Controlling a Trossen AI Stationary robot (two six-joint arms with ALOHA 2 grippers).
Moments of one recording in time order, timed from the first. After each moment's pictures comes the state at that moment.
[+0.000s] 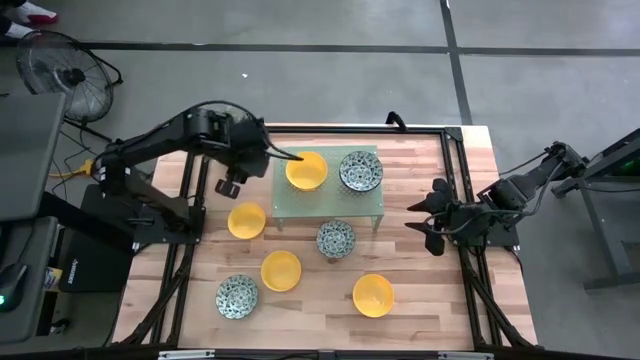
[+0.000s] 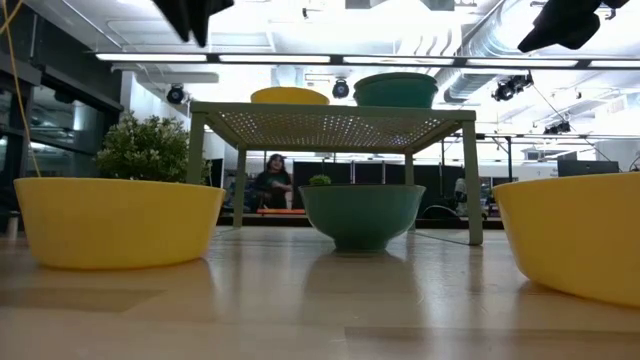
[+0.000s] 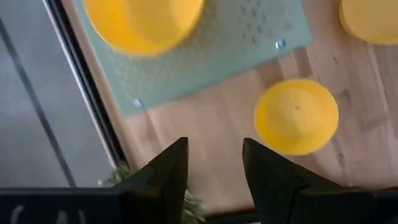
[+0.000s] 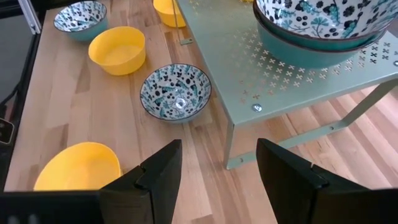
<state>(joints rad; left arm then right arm) 0.20 1.41 1.73 -1.57 -0.16 0.57 0.54 0.81 0.85 -0.83 0.54 0.62</state>
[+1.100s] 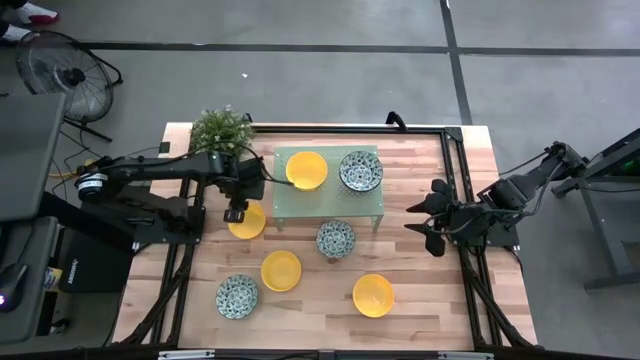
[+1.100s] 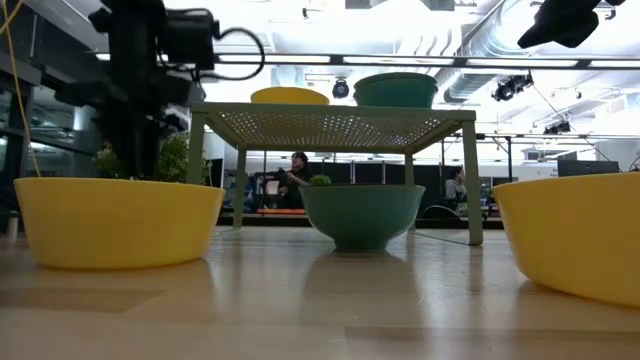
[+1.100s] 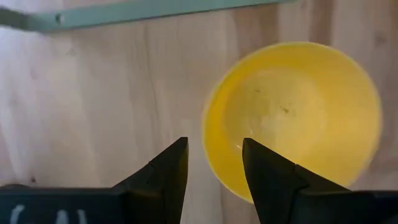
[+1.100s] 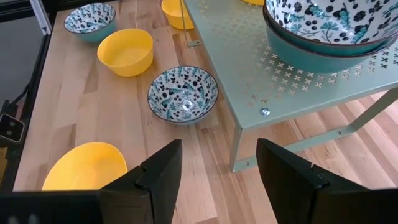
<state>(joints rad) 0.30 1.22 0.84 -0.97 0.00 0.35 0.54 0.81 0.85 -0.81 0.53 0.60</state>
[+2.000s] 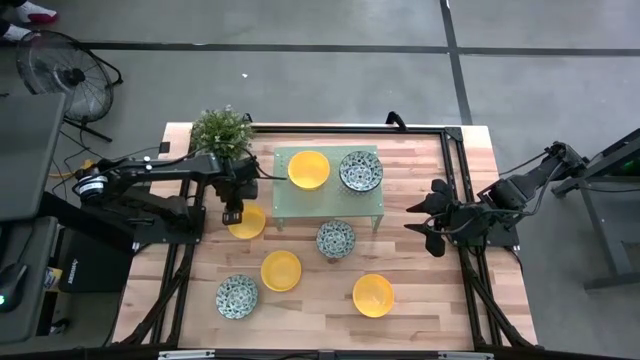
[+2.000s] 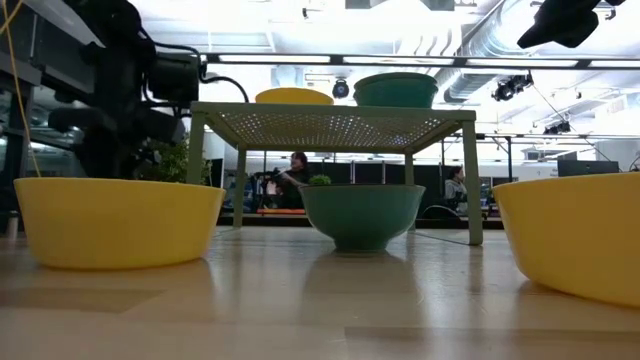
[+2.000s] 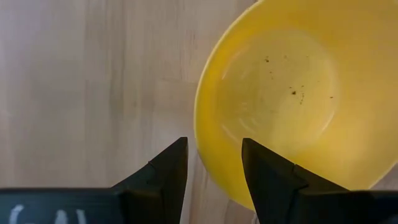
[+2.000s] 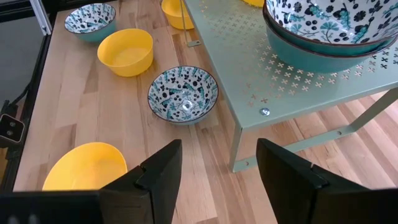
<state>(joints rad) 0.41 1.22 0.67 -0.89 0.12 0.27 0.54 0.81 0.85 -0.81 0.53 0.60</state>
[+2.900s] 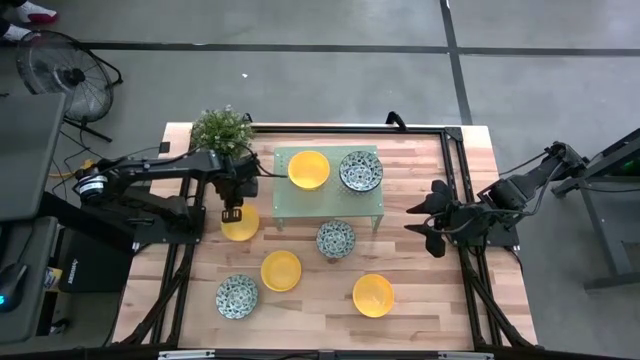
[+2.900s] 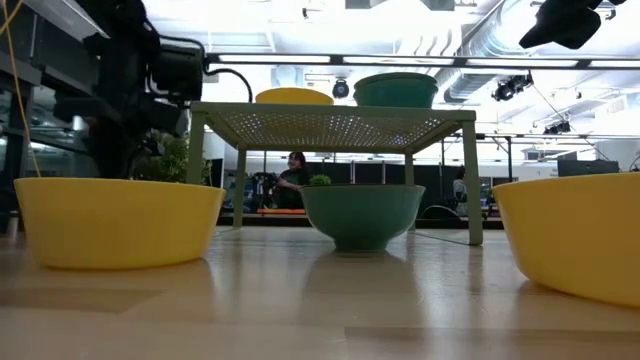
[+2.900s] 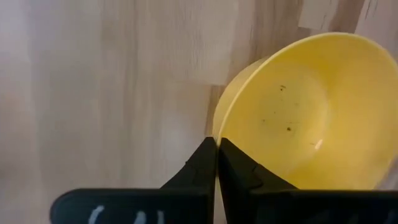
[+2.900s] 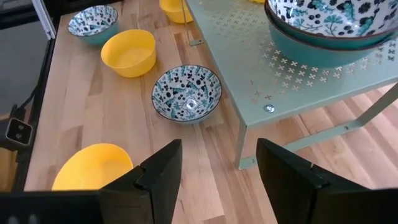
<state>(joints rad) 0.41 1.22 0.73 -0.96 0.09 0.29 0.54 0.81 0.85 -0.81 0.51 0.64</state>
